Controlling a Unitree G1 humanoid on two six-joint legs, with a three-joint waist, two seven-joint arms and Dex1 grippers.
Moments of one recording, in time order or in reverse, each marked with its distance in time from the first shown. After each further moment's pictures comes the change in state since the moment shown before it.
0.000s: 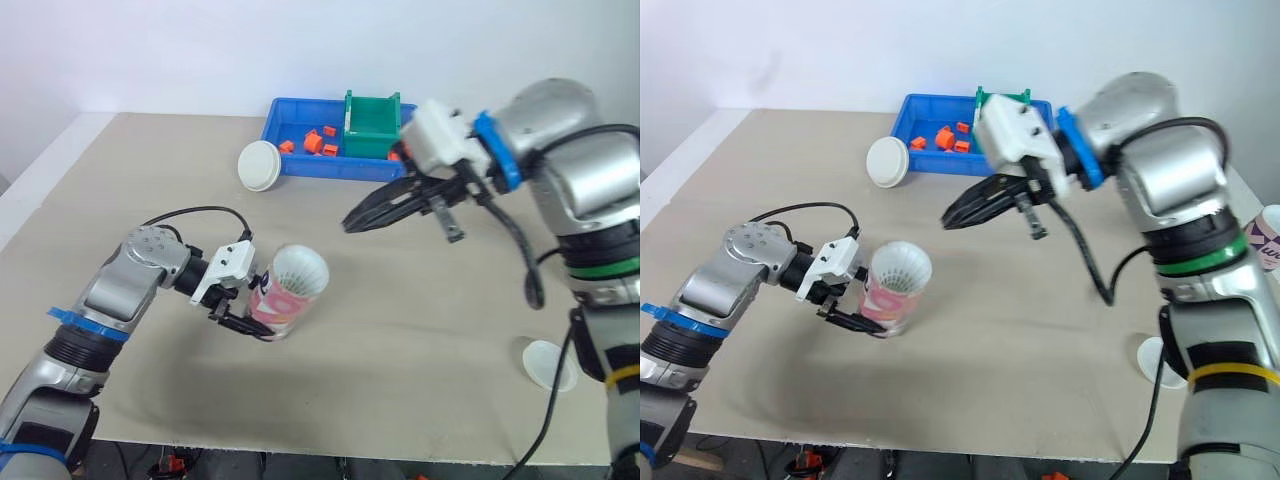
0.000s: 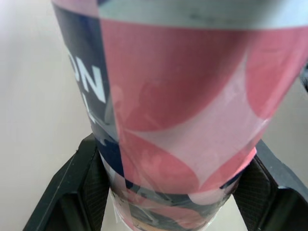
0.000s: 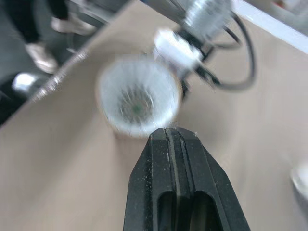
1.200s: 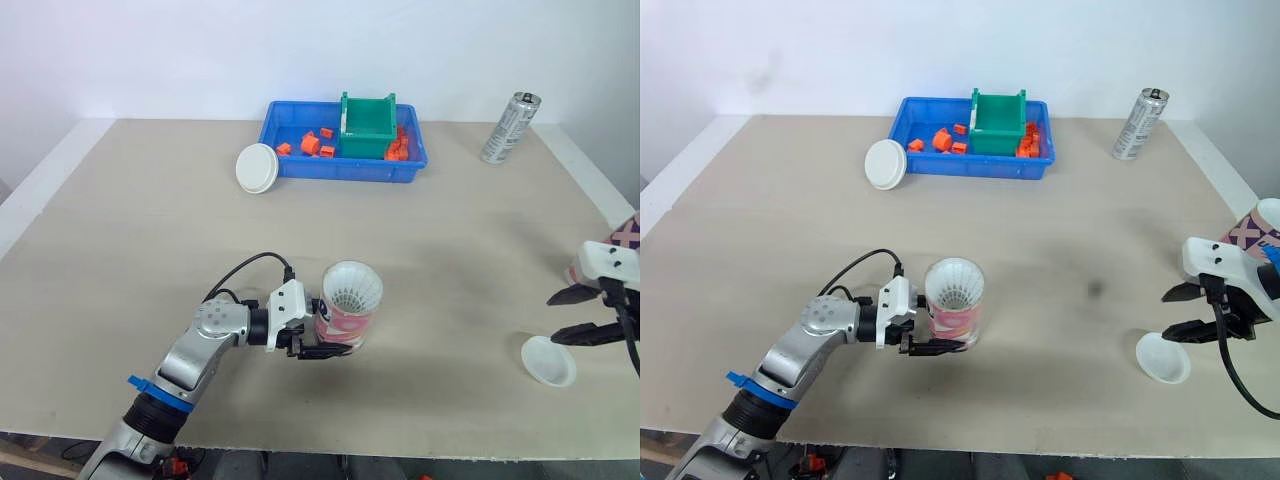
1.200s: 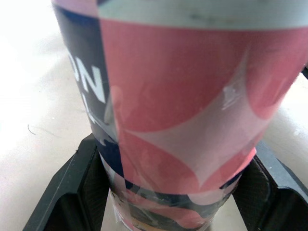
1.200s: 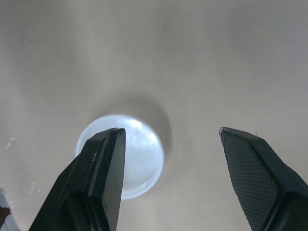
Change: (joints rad) left arm 0.304 -0.315 -0.087 -0.104 0.059 -0.121 0.424; right arm 0.807 -0.545 -0.250 0.252 -0.227 -0.179 -0.001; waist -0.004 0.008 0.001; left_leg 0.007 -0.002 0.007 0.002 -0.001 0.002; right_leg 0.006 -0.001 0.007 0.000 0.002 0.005
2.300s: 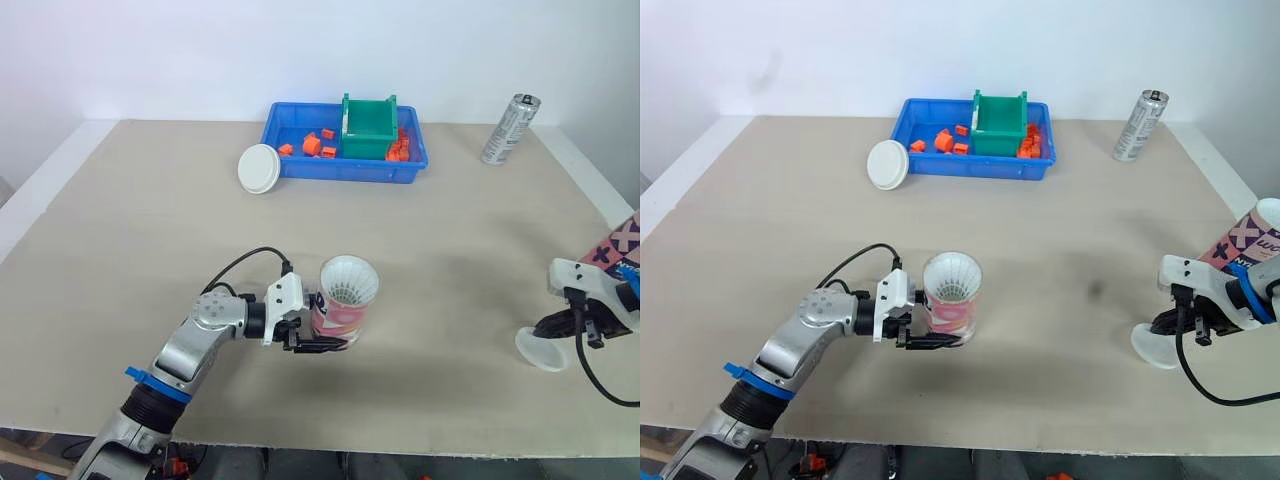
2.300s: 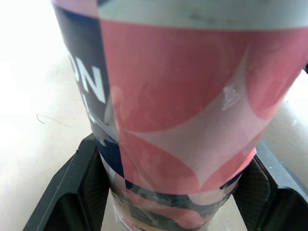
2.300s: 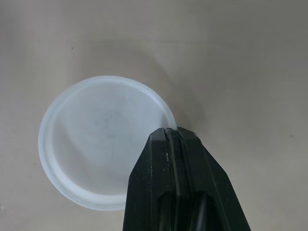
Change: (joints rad) left arm -0.053 0.017 0.006 0.048 -0.016 0.020 -0.009; right arm -0.191 0.189 0.136 0.253 -0.209 -0.053 0.001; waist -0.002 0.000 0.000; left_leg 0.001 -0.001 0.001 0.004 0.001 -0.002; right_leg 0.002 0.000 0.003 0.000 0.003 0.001
